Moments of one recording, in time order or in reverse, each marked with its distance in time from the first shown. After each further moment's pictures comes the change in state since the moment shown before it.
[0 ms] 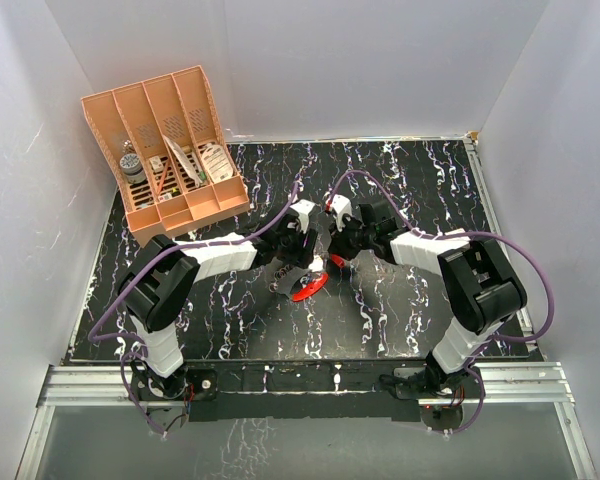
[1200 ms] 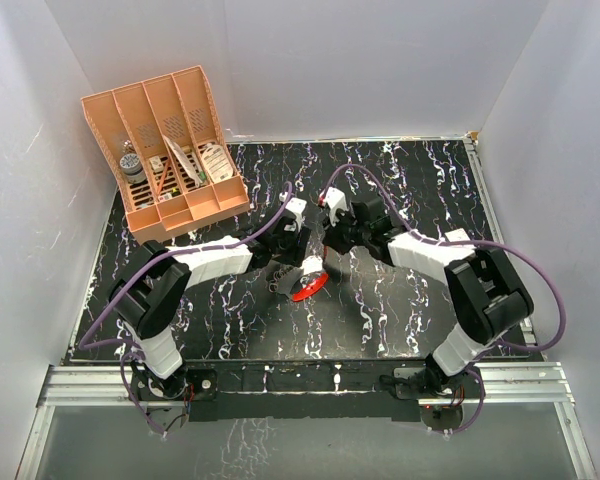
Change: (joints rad) left arm -0.010 -0.062 -0.034 -0.025 -0.156 -0.031; right arm 0.071 -0.044 0.032 0.003 0.102 0.039
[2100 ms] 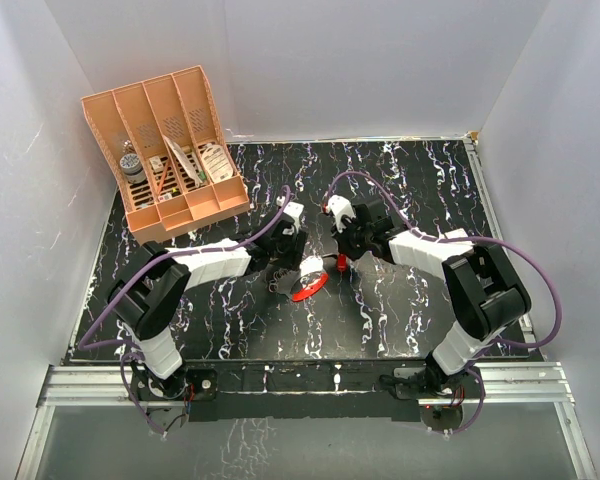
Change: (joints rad) left arm 0.000 -0.006 -0.029 0.000 -0.012 -0.015; right arm -0.032 0.005 0.000 -0.162 0.159 -0.063
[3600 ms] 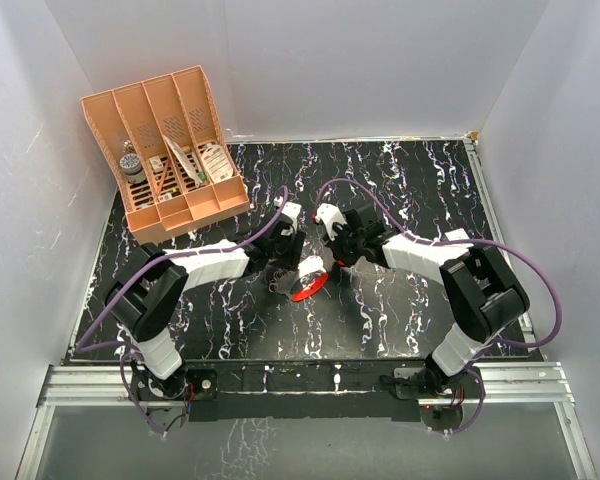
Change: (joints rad) left arm 0.002 -0.016 -0.024 0.000 -0.018 -0.008; right arm 0.074 -0.005 0.003 -0.047 0.036 -0.045
